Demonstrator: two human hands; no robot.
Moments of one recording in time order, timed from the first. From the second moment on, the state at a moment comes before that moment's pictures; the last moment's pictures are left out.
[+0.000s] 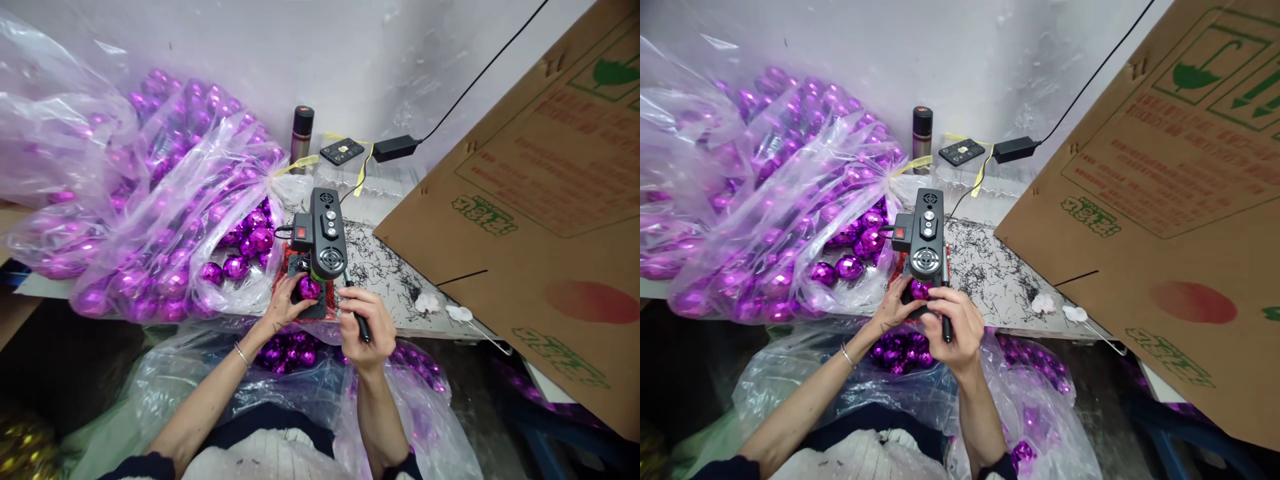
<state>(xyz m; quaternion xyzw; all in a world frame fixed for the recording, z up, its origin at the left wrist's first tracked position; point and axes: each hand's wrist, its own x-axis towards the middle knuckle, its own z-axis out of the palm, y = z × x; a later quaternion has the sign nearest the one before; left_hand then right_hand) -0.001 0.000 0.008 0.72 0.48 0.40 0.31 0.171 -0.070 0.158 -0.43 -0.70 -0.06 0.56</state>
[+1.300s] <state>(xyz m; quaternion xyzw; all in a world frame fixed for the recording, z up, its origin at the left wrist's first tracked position) 0.003 0.002 -0.001 0.74 0.46 0.40 0.27 0.152 -0.050 0.075 -0.39 -0.63 -0.04 0.67</state>
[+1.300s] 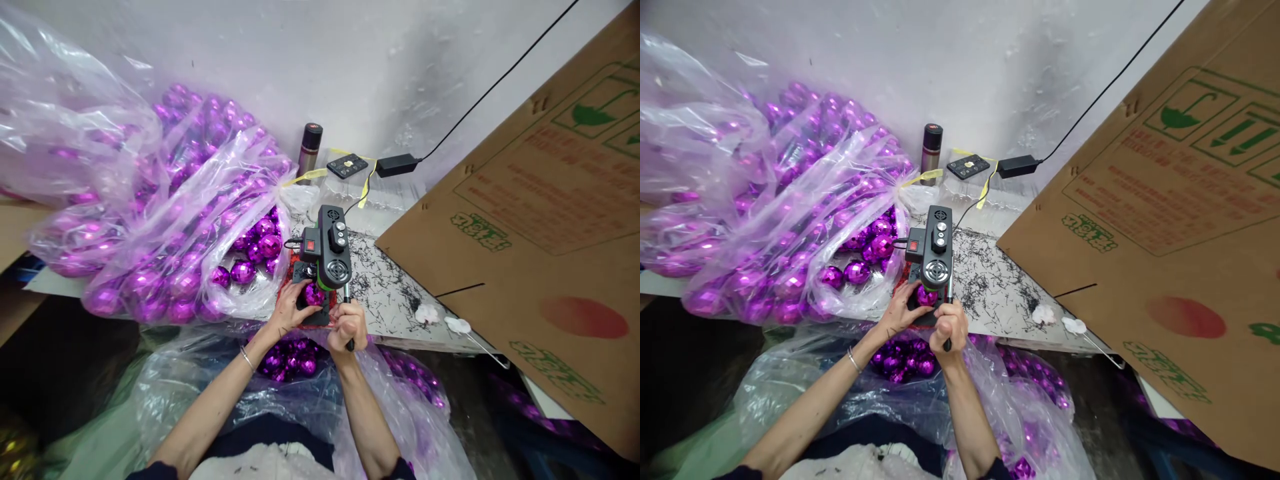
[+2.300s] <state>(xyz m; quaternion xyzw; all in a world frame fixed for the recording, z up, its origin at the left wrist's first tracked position) -0.074 0.045 0.088 0.69 0.58 0.42 0.09 0.143 -0.057 0.130 -0.43 -0.60 -0.01 0.68</state>
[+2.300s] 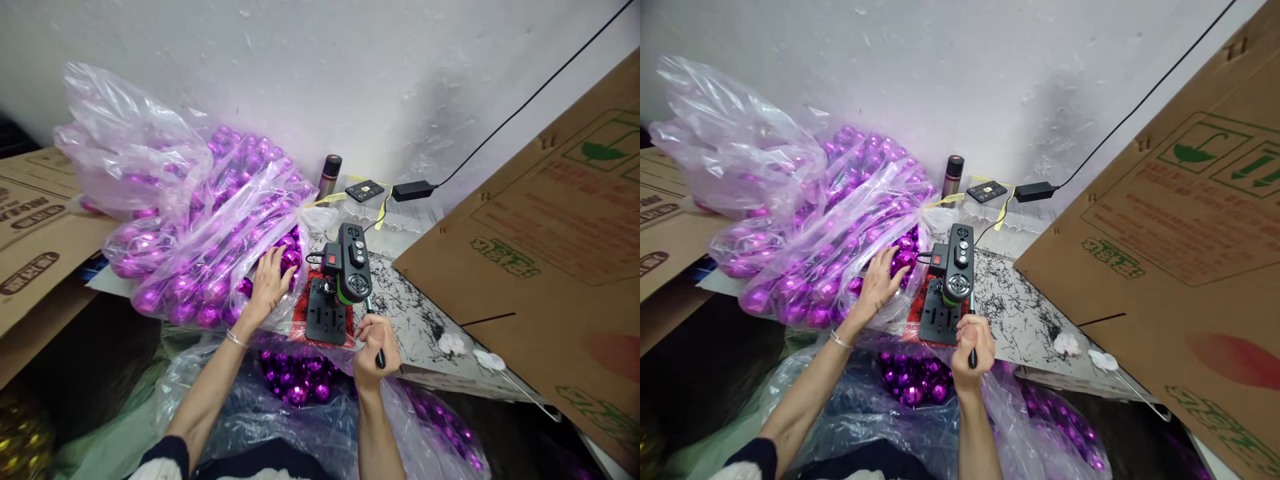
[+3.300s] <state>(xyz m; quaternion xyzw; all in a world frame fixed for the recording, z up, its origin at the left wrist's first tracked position) -0.014 -0.009 0.042 0.72 0.51 0.38 0.30 0.147 -0.056 0.161 -0.45 -0.60 0.01 0.66</state>
